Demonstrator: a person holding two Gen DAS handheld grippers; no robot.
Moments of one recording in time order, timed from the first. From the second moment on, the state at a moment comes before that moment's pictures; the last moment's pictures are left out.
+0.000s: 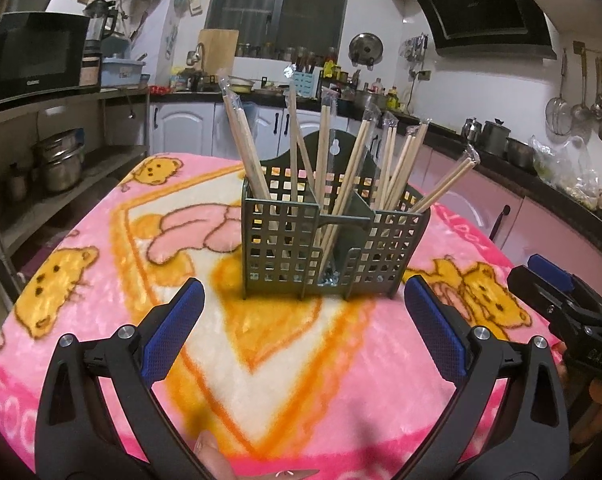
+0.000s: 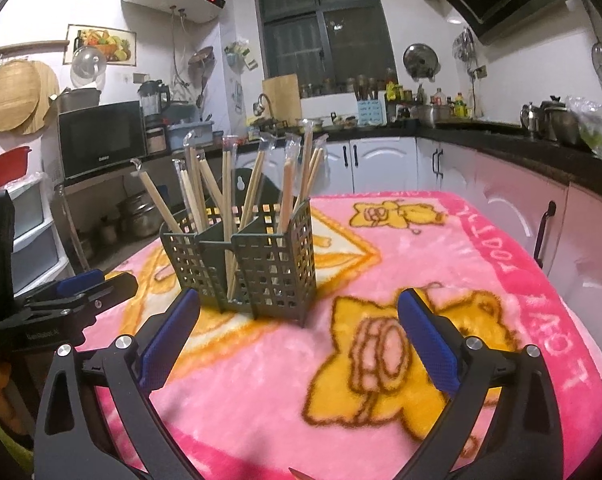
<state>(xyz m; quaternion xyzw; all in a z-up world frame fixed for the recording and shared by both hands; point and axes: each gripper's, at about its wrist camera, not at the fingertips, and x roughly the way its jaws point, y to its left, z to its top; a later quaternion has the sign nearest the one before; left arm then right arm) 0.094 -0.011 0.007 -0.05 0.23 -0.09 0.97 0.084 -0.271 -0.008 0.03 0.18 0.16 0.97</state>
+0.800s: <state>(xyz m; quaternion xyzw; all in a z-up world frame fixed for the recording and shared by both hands) 0.097 -0.010 -0.009 -0.05 0.22 -0.07 0.97 0.078 -0.264 -0.018 0.02 0.15 0.15 0.98</state>
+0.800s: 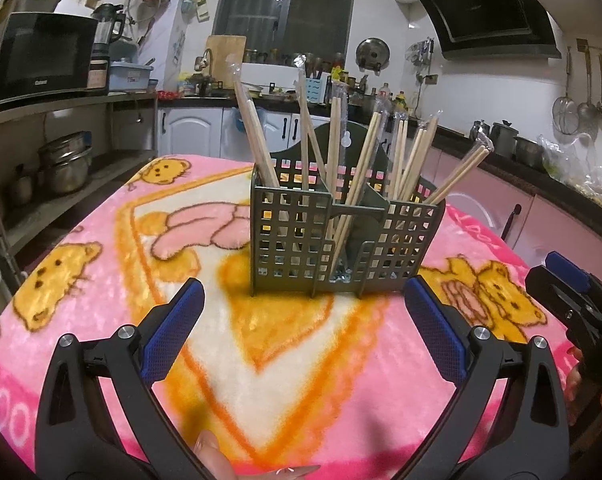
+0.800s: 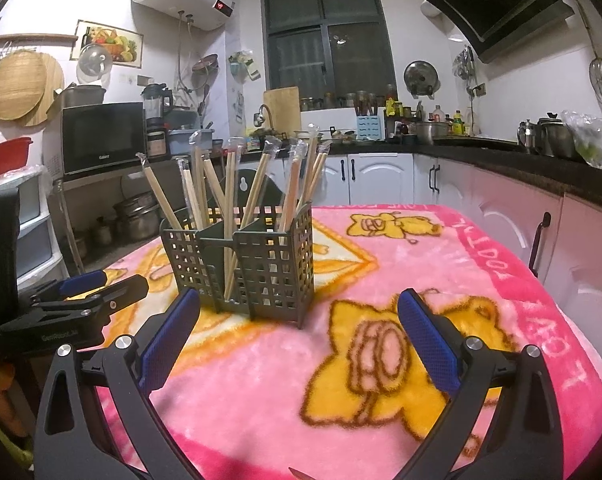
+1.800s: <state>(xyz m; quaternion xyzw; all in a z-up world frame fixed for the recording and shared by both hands) 0.097 -0.010 -0.009 -0.05 0.21 -0.07 0.97 0.079 -0.263 -0.020 0.02 0.16 0.15 0.98</state>
